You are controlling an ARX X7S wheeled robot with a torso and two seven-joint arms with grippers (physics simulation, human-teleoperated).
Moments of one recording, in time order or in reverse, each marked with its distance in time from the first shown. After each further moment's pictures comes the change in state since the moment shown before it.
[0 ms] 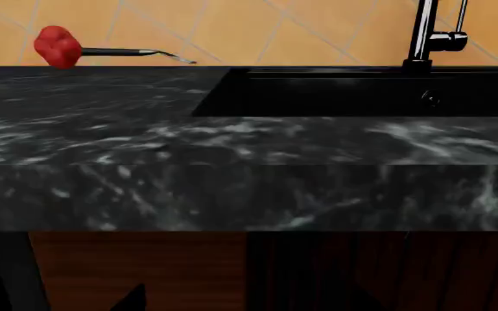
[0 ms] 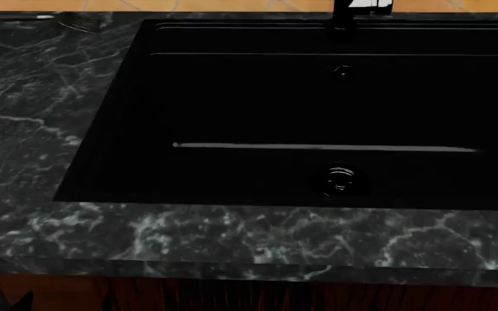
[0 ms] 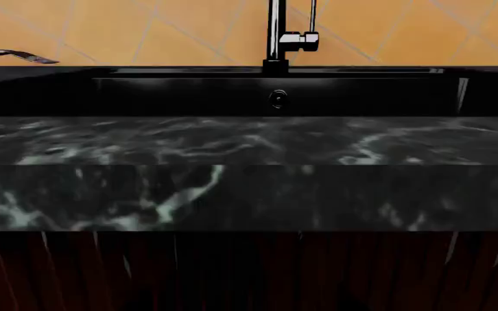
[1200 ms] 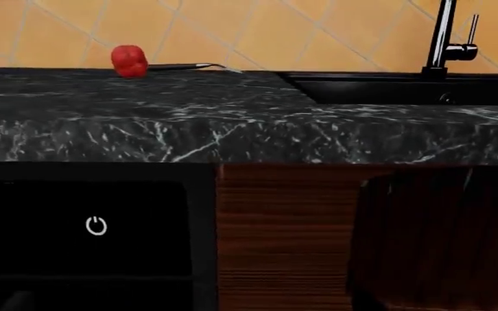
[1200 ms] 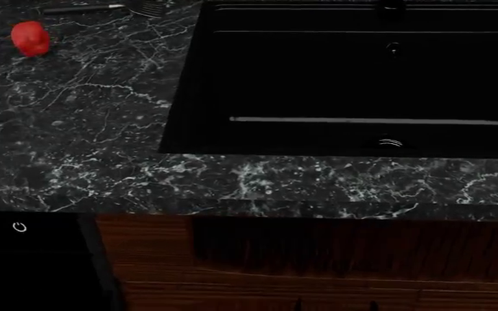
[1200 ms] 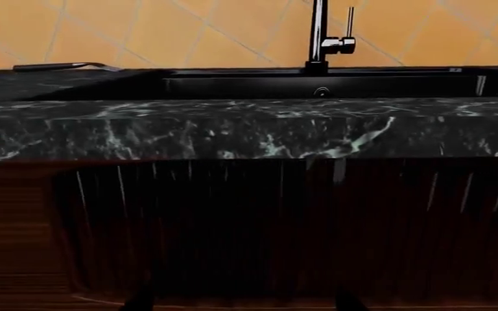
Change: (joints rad) left arm -0.010 -0.094 0.109 -0.005 -0.106 0.023 -0.094; right arm 0.006 0.094 -0.114 0.006 0.101 -0.022 0.117
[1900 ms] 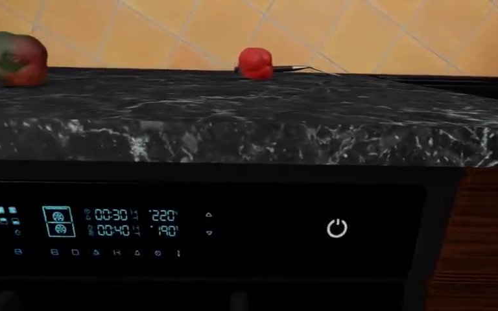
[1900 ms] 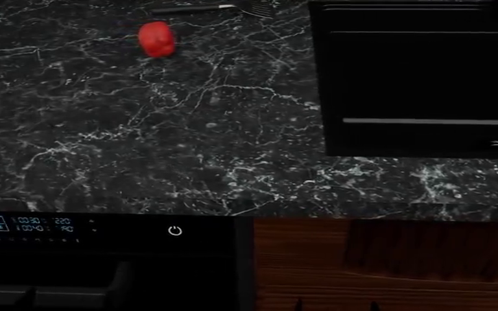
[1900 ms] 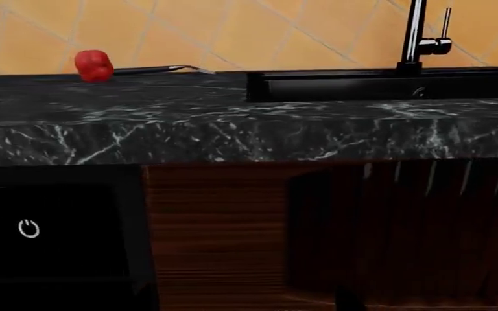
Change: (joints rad) left arm -0.010 -0.029 0.037 -0.017 -0.038 0.019 -0.033; right arm -0.003 0.031 -0.034 -0.006 0.038 -0.014 0.034
